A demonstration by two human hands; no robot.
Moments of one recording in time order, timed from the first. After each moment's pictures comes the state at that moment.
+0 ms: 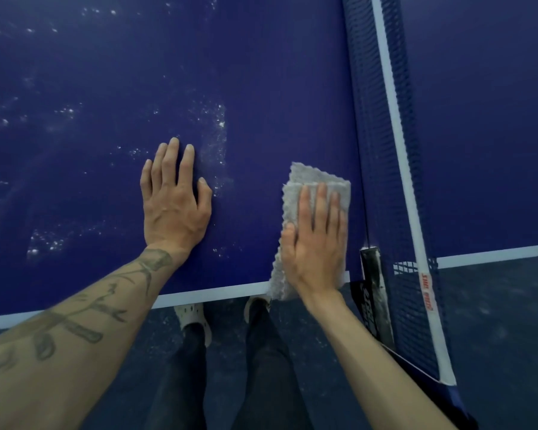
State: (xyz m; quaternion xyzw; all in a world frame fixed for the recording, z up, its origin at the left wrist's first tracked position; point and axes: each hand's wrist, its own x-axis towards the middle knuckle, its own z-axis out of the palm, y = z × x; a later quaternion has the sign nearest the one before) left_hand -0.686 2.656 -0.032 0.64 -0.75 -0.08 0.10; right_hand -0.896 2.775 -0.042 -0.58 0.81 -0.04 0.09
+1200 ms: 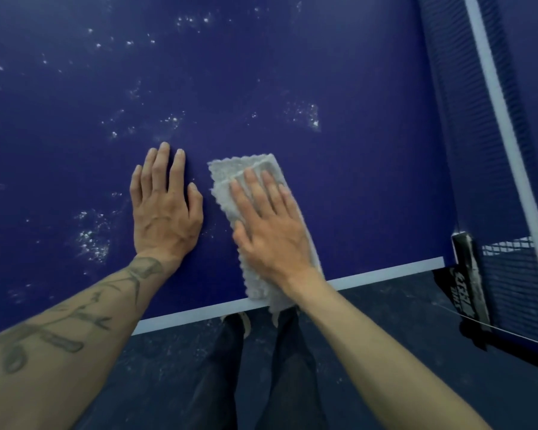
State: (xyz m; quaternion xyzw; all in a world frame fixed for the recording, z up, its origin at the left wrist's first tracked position) left_hand -0.503 2.616 -0.032 0.62 -0.77 -0.08 0.10; right_hand -0.684 2.697 -0.036 -0.73 0.67 -0.06 0.11
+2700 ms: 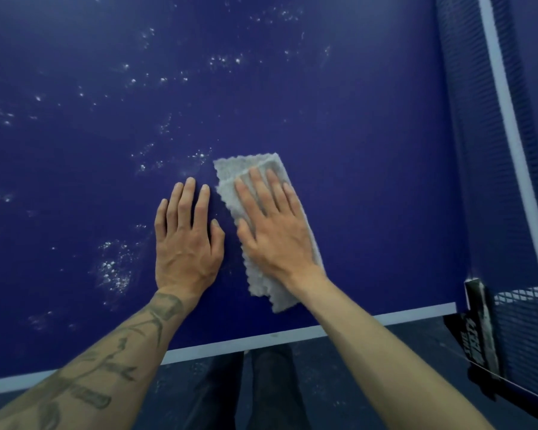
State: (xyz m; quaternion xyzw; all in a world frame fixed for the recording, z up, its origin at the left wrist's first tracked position) left_hand -0.501 2.613 -0.033 0.62 -0.78 -0.08 0.09; right_hand -0.680 2.624 -0.032 -0.75 0.65 -0.04 0.11
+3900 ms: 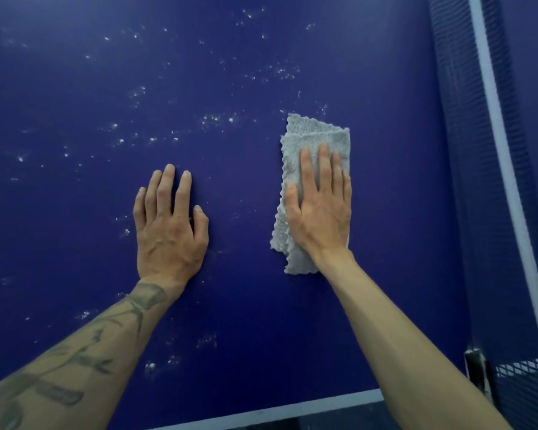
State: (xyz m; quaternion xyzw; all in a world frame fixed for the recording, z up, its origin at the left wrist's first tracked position) left_hand -0.528 2.491 -0.032 0.66 -0.74 -0.08 0.09; right_hand -0.767 2.499 -0.031 -0.61 0.78 -0.04 0.11
